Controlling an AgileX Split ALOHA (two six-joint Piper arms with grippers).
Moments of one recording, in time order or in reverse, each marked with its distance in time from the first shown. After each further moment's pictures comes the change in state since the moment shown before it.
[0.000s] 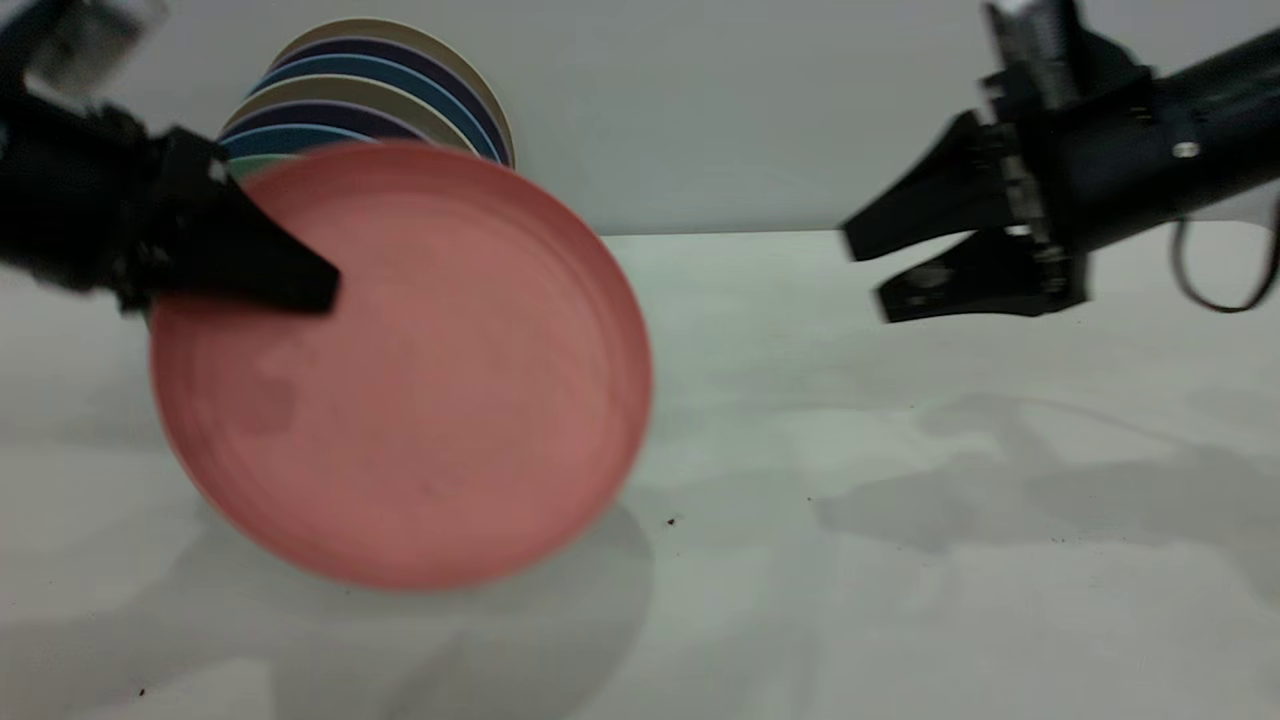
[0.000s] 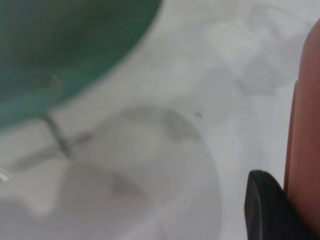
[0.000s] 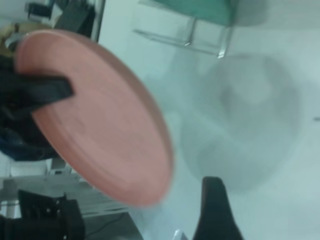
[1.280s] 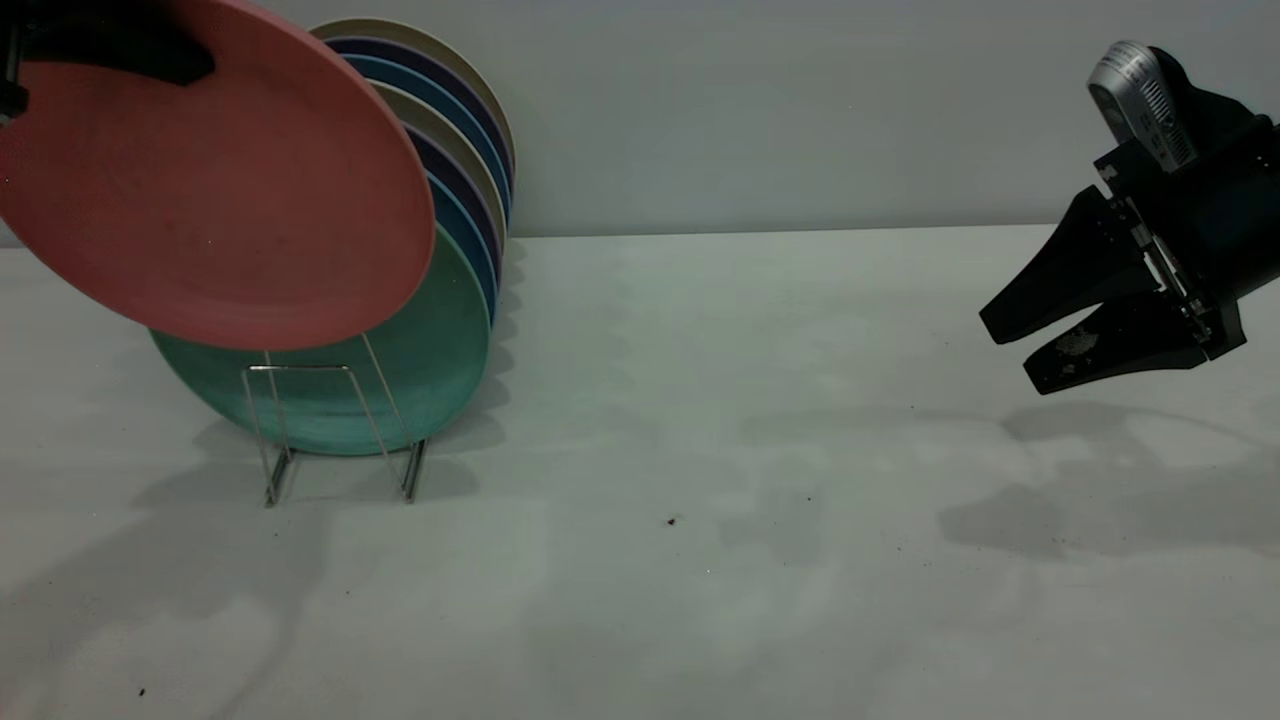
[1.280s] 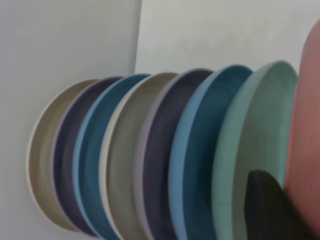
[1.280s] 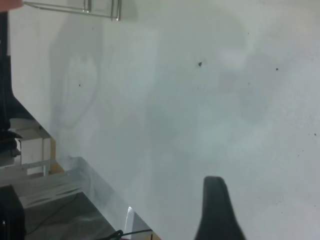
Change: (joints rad) left arm 0.000 -0.092 -0.282 0.505 -0.092 0.734; right arm -0.097 0.000 0.000 -0.244 -0.065 0.128
